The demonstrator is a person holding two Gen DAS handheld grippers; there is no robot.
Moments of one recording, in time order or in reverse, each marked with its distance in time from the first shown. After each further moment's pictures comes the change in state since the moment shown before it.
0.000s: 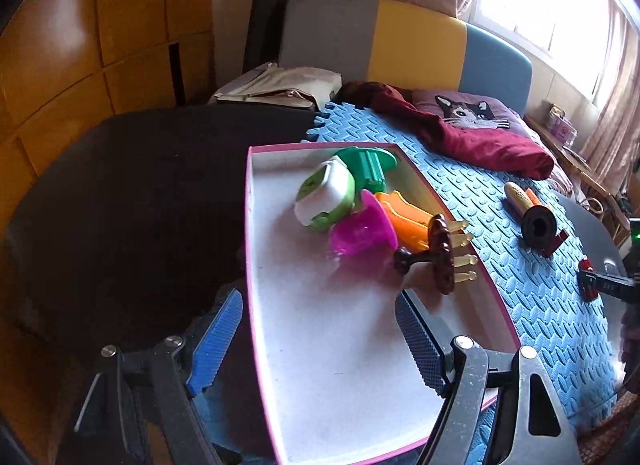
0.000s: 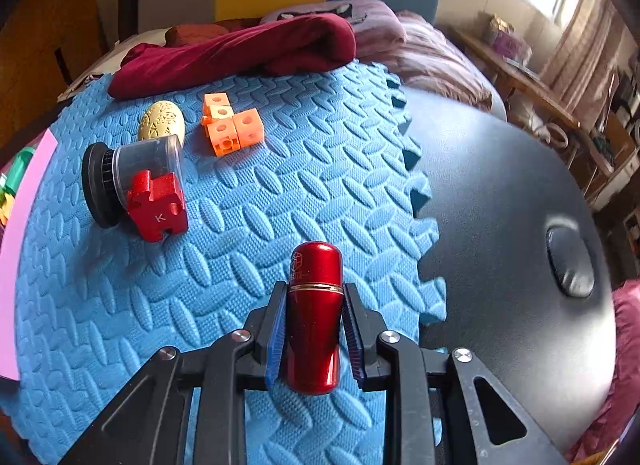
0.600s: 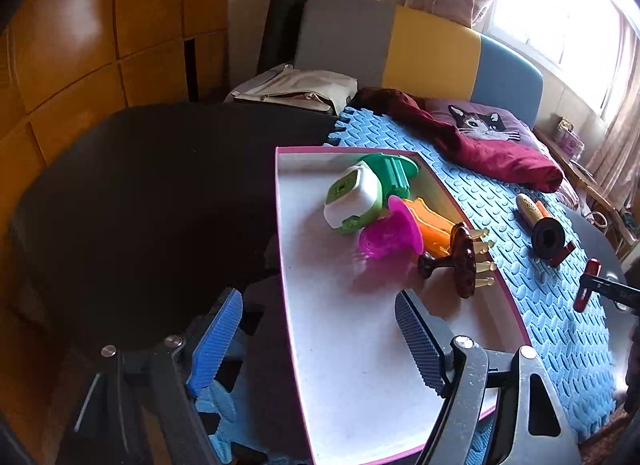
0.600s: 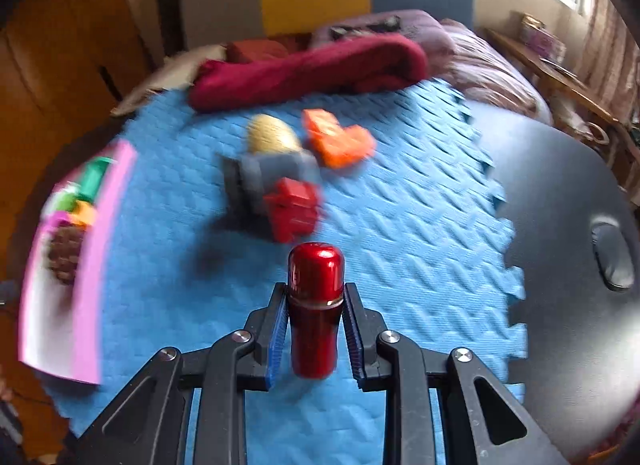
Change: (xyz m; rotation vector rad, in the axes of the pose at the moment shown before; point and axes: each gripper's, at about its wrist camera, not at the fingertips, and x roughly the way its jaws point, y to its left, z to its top) left arm -0.004 0.022 -0.002 -0.047 -0.014 0.014; right arm -0.046 0.068 -0.005 -0.034 -0.070 0.247
